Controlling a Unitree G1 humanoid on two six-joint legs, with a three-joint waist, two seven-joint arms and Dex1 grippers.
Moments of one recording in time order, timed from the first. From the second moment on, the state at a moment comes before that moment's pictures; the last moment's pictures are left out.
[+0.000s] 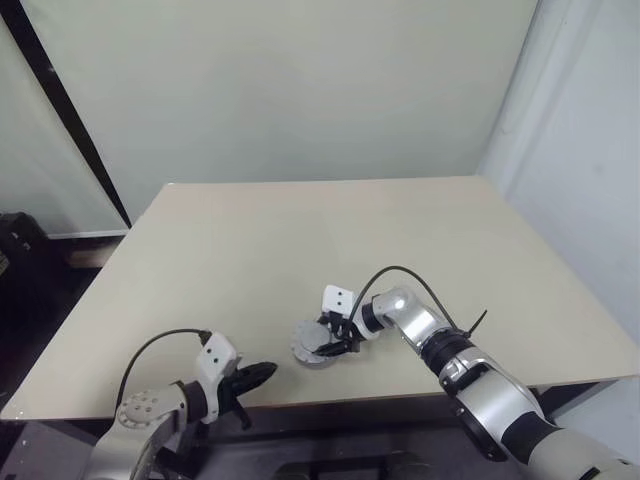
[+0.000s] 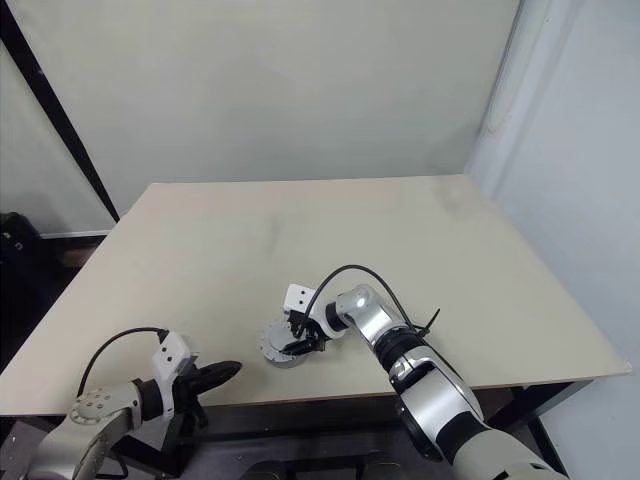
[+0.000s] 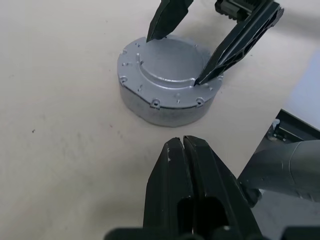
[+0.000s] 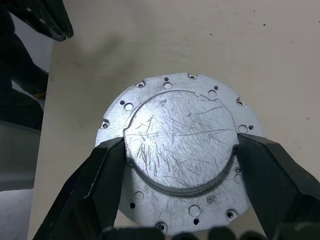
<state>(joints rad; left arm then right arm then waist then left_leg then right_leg) 0.22 0.60 0.03 -0.20 -0.35 0.34 -0.83 -0.81 -0.04 0.45 0.91 -0.16 0.06 1.07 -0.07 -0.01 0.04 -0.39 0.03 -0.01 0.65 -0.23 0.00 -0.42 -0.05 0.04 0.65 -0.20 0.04</state>
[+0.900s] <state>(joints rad) 0.05 0.44 -0.13 -0.03 -0.17 0.30 -0.68 -0.81 -0.05 0.47 0.89 -0.17 0.11 1.07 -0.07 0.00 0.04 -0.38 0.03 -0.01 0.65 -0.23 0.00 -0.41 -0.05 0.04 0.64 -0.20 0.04</state>
